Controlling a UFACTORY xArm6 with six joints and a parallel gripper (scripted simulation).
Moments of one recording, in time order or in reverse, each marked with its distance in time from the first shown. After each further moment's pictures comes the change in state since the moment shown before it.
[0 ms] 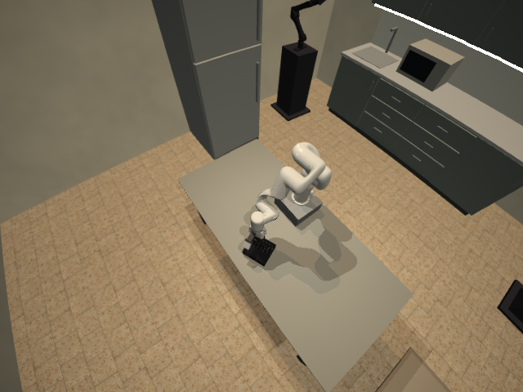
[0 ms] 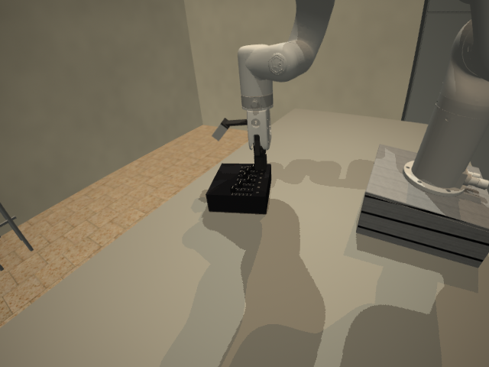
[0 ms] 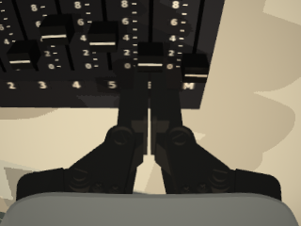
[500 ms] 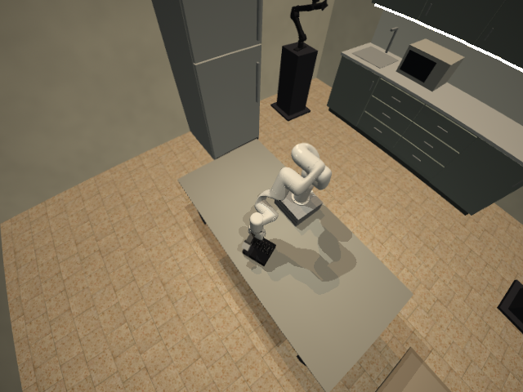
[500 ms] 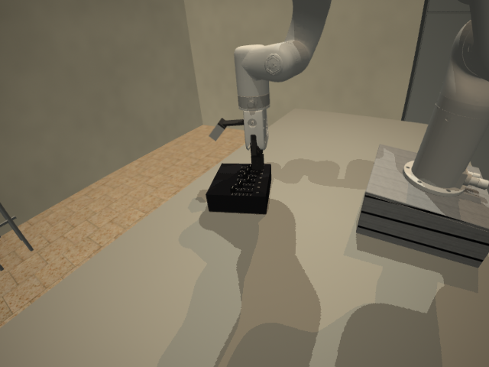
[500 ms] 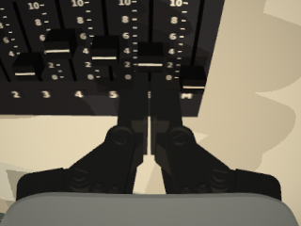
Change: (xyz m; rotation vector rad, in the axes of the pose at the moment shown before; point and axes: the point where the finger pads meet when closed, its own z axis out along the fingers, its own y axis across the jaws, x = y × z) arm 0.008 0.000 0.000 0.000 0.000 0.000
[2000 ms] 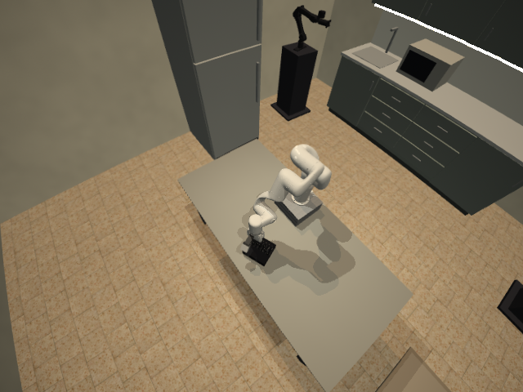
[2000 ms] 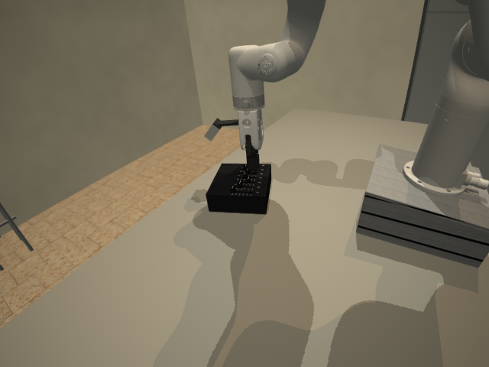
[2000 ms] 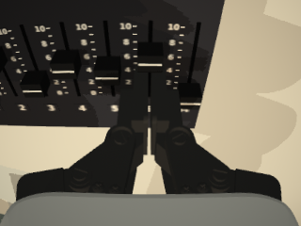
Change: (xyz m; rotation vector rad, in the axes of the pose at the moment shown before) arm 0.013 0.000 0.000 0.000 0.000 0.000
